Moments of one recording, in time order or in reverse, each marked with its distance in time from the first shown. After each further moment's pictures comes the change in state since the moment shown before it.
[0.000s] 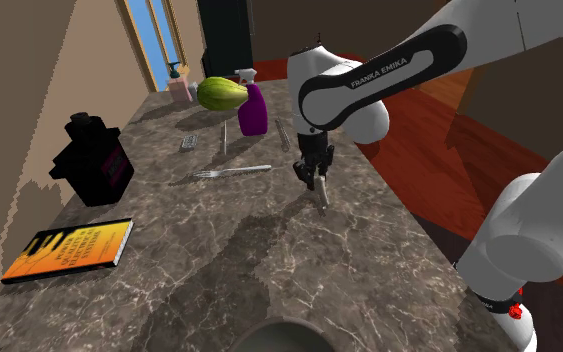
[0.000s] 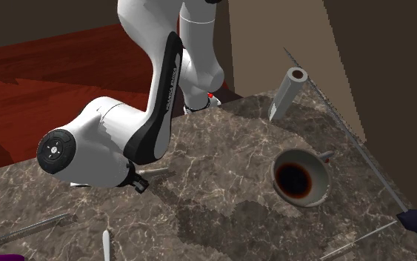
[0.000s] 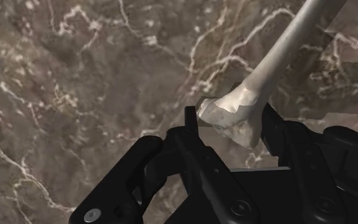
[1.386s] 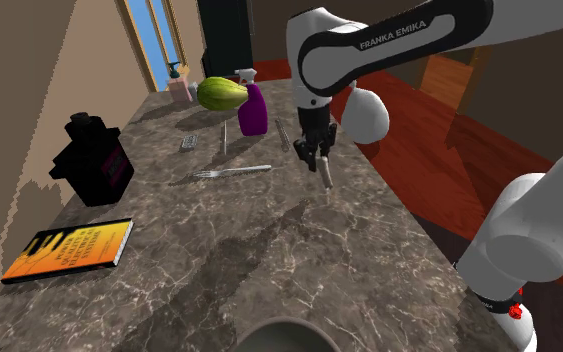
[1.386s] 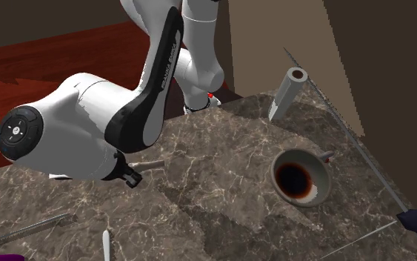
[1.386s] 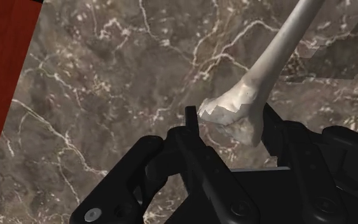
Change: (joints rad) arm -0.002 -0.051 -0.009 0.122 0.002 -0.180 -0.007
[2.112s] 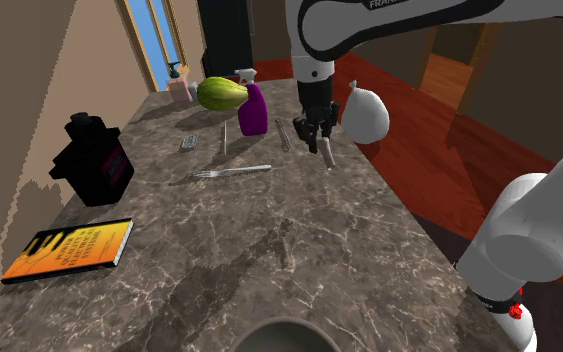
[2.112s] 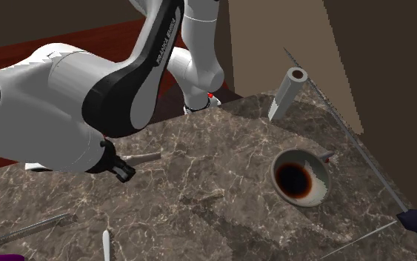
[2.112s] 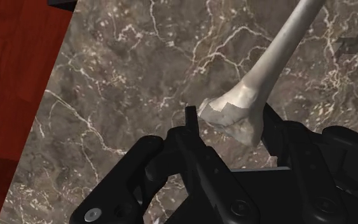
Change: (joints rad) arm -0.001 -0.019 -0.005 0.131 0.000 -0.150 0.000
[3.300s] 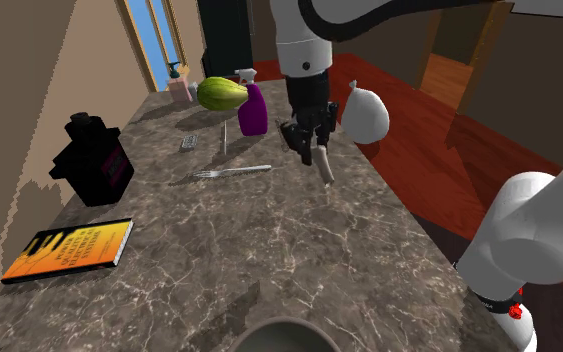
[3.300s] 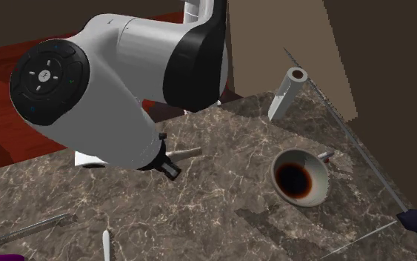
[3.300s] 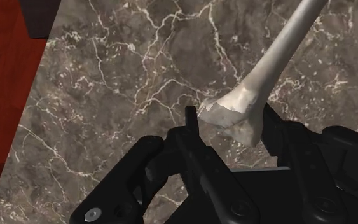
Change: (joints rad) arm 0.082 -0.085 0.123 0.047 0.082 -0.121 0.189
